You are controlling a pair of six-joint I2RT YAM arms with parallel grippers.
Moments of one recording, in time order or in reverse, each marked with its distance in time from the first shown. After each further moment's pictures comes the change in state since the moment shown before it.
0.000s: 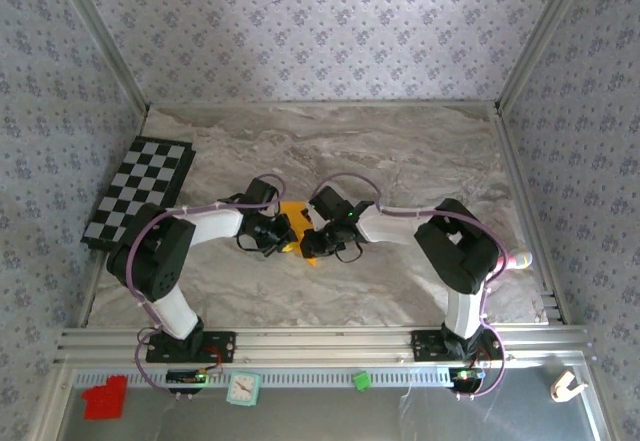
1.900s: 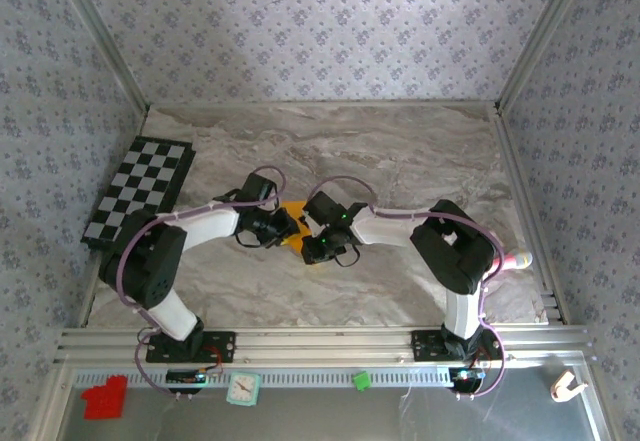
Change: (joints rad) left arm 0.002 -0.077 0.010 0.036 -0.004 0.076; right arm 0.034 0.037 0.031 -0.095 0.073 -0.031
